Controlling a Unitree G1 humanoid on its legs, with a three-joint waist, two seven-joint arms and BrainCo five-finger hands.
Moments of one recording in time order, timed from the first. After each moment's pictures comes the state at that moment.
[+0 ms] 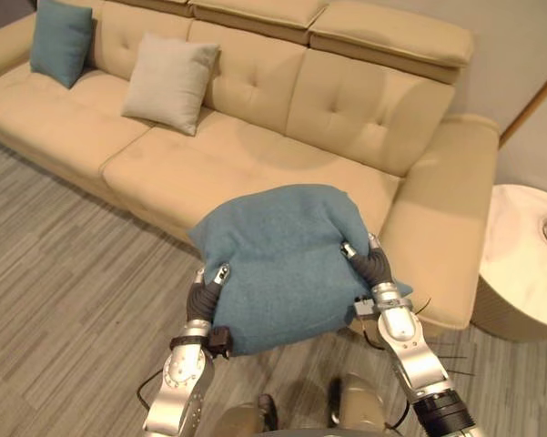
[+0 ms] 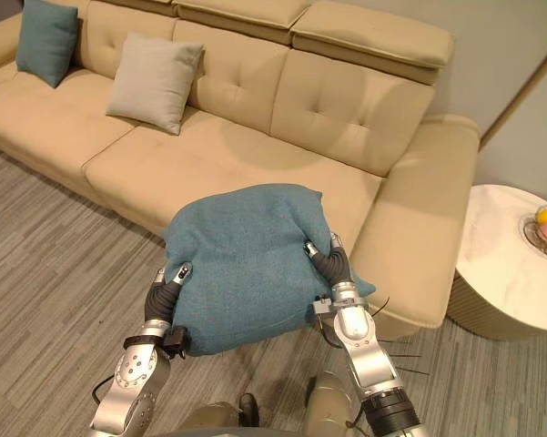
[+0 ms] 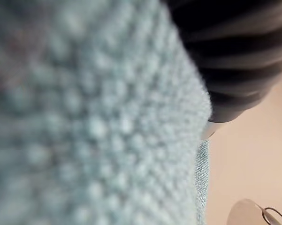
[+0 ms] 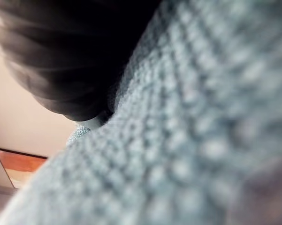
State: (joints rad) left arm 0.19 0.18 -0.22 -0.05 -0.30 -0.17 0.18; right arm -0.04 -0.19 0.20 0.06 -0.04 -0.13 -0.17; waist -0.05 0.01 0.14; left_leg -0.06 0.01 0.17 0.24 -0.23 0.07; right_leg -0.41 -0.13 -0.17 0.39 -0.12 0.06
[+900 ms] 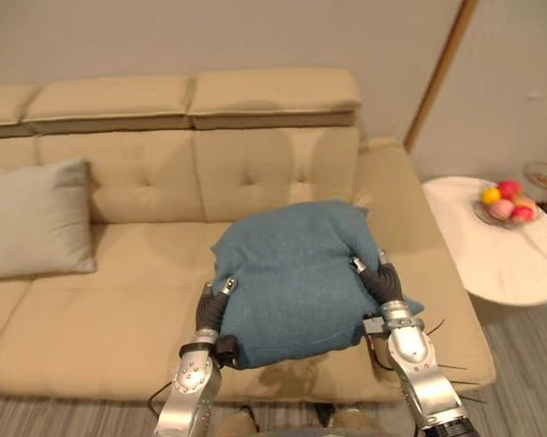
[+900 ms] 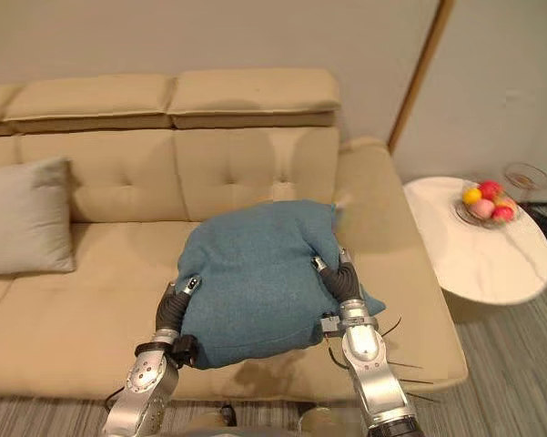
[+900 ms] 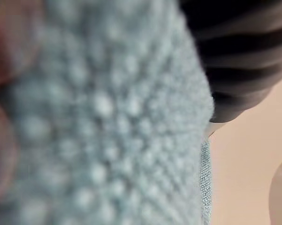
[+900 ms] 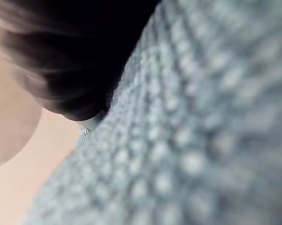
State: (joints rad) left arm 0.22 0.11 -0.19 0.03 -0.28 -0.16 0.13; right arm 0.09 -0.18 0.19 -0.05 -0.03 -0.12 -0.15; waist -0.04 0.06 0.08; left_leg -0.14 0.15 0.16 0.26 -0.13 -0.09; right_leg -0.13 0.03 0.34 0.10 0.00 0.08
